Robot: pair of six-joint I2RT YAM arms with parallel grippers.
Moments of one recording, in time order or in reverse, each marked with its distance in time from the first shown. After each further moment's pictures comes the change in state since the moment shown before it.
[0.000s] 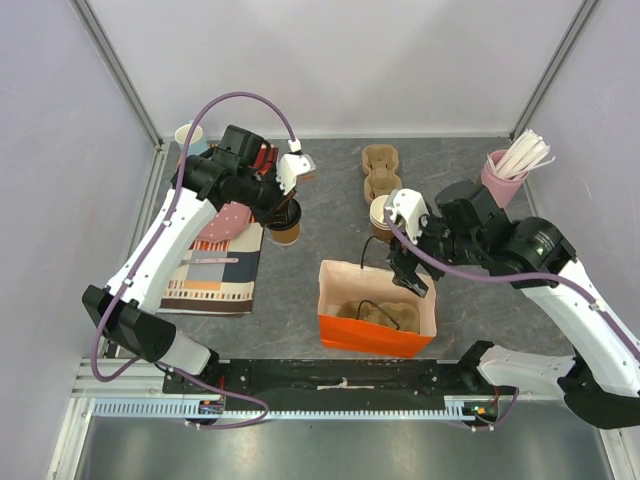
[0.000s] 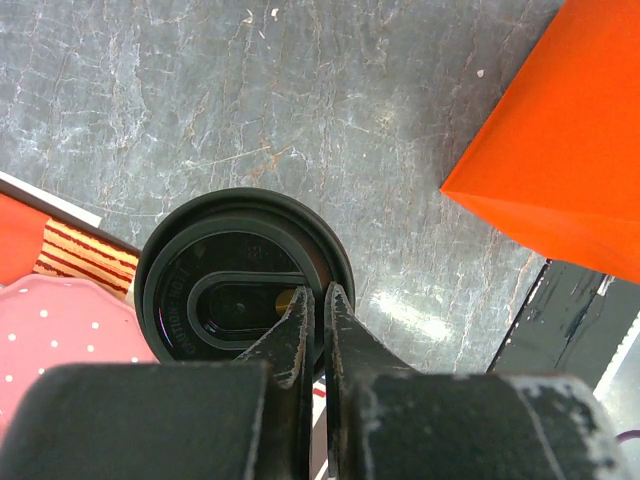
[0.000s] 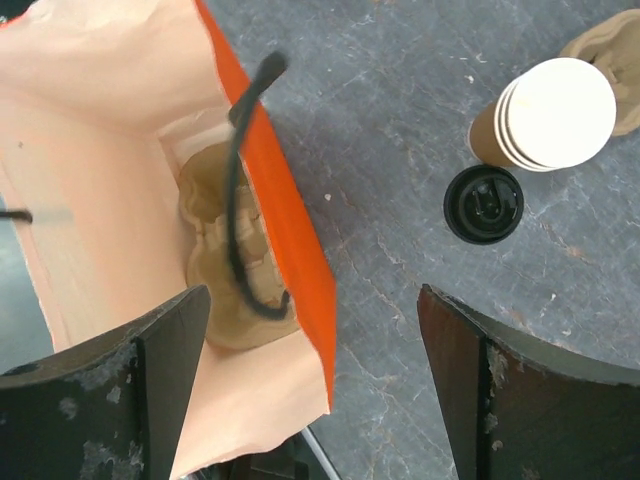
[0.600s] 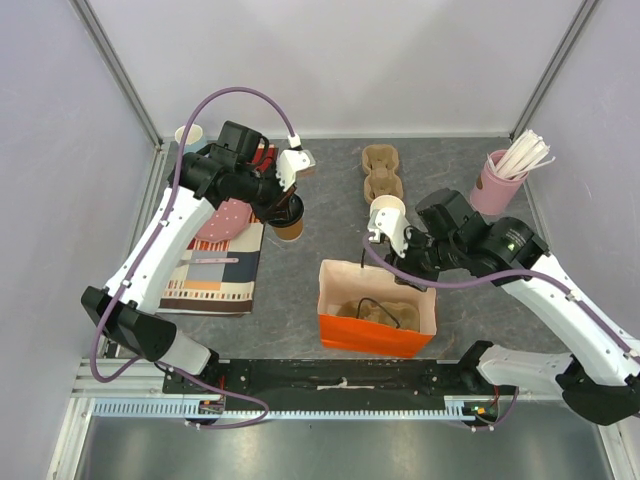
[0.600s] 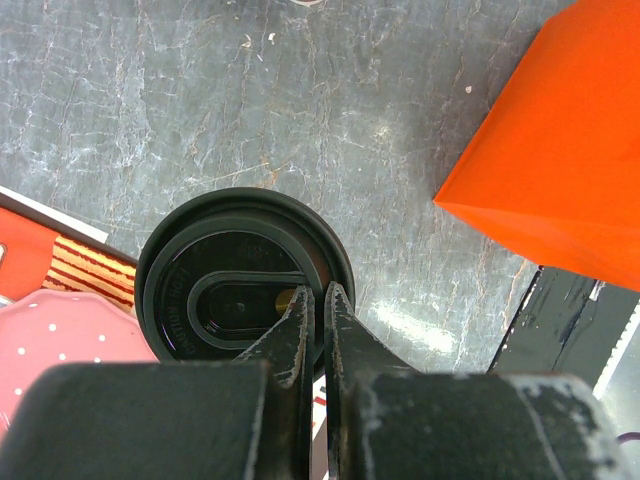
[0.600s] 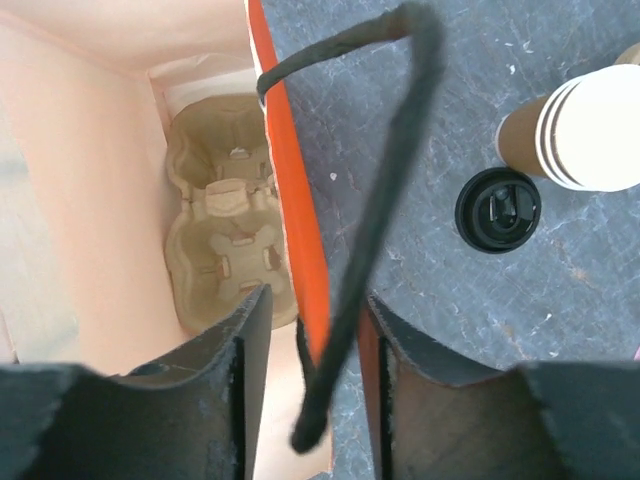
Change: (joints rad) left arm 0.001 0.006 0.045 -0.012 0.029 0.002; right arm 0.011 0.011 -0.121 0.025 -0.054 -0.159
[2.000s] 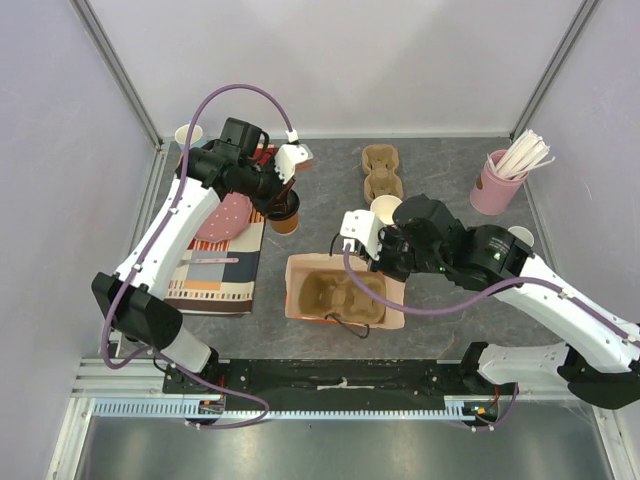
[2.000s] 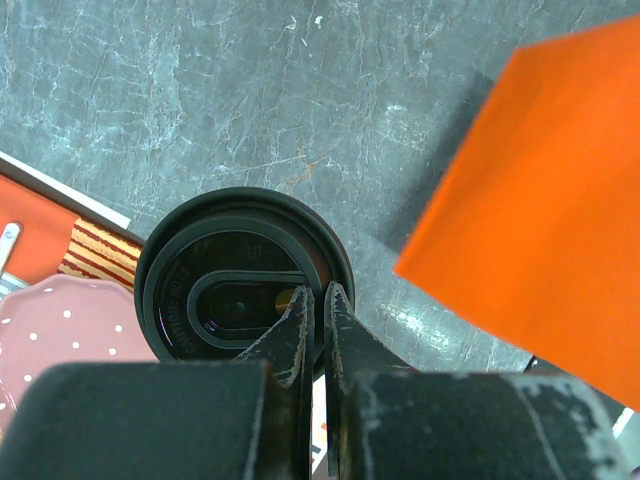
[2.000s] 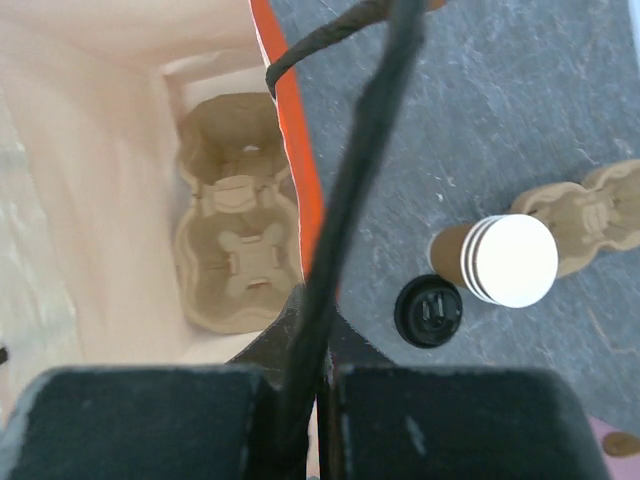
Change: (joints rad) left arm 0.048 0.062 -0.013 0.060 -0.028 0.001; right arm 0.236 0.037 0.024 0.217 0.209 -0.003
